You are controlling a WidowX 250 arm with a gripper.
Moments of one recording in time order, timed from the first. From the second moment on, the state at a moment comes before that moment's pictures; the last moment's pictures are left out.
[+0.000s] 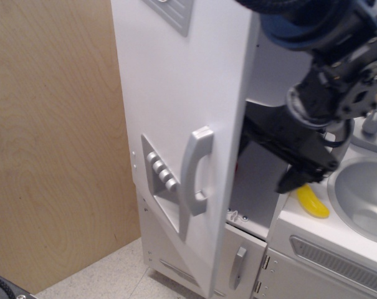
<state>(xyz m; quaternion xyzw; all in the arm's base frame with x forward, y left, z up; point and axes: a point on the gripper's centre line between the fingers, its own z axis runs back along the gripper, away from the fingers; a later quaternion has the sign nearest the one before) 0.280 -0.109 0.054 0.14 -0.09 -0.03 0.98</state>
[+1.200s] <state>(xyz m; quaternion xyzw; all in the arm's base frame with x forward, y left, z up) 0.198 0.029 0.065 0.17 -0.11 0.11 0.97</state>
